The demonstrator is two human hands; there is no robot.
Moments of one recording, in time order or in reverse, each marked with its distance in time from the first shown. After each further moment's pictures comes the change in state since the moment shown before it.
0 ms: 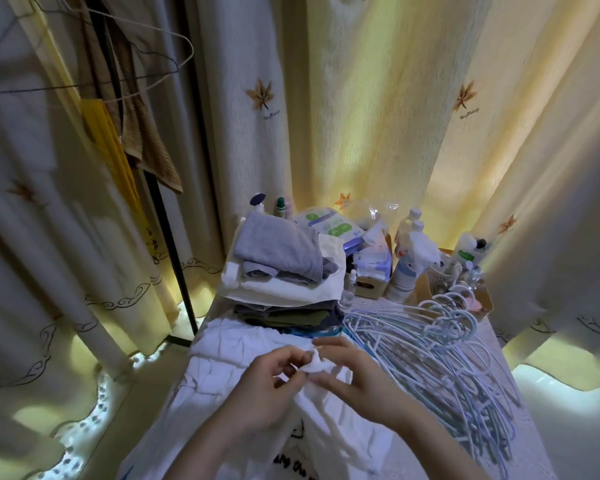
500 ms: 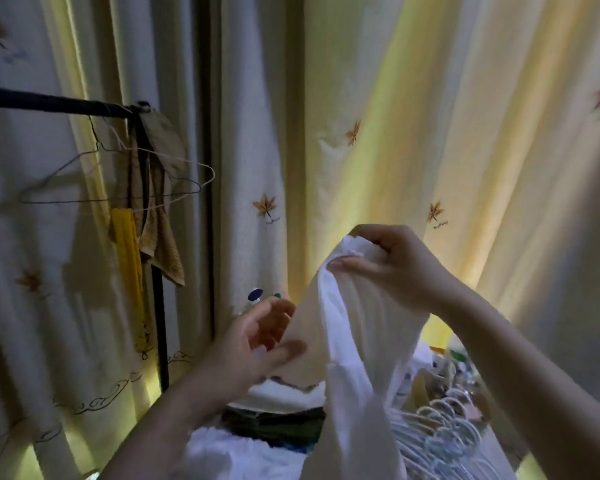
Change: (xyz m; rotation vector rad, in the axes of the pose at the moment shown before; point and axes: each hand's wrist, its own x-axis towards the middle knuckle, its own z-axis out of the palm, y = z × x) left_hand 0.028 0.158 -0.081 -0.096 0.026 0.424; right_hand 0.085 -0.195 -0.182 -0.216 0.298 -0.422
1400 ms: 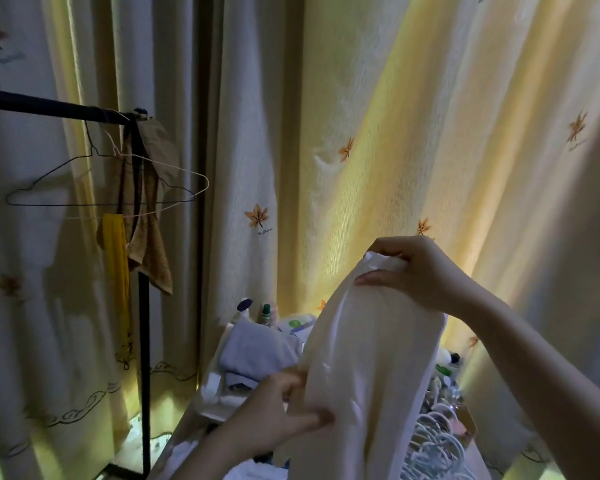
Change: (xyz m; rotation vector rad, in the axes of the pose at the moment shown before) left_hand 0.007 -0.068 0.040 0.143 -0.219 -0.146; right_hand -0.001 0.018 -0.034 -0.263 -0.020 0.045
